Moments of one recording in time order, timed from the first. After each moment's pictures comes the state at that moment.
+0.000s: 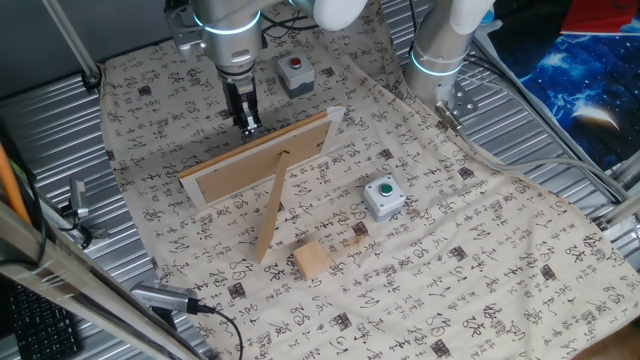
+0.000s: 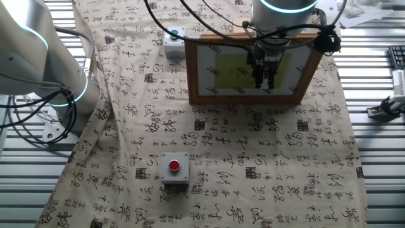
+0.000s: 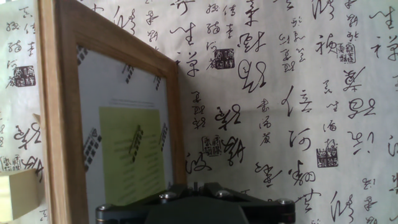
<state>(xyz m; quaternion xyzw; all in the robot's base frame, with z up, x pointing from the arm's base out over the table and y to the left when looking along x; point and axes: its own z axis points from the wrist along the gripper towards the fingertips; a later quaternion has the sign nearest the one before) 0.502 0.001 0.171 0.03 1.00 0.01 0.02</state>
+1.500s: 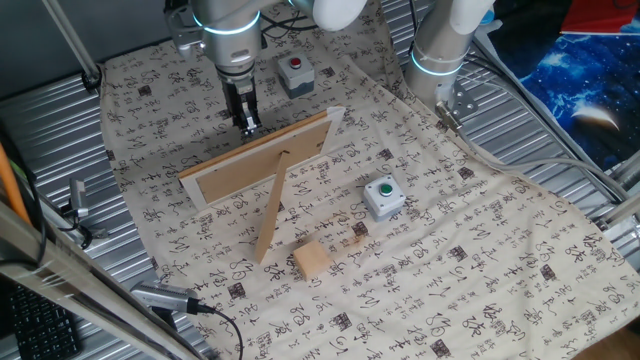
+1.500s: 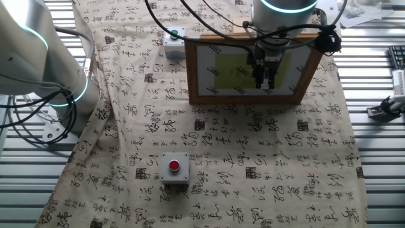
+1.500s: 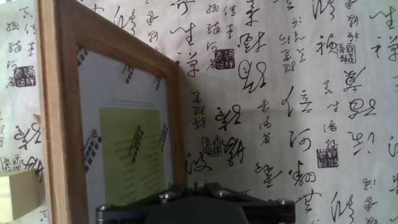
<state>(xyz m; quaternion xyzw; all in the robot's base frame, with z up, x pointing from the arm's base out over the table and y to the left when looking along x) 0.501 0.000 0.171 0.03 1.00 0.01 0.02</state>
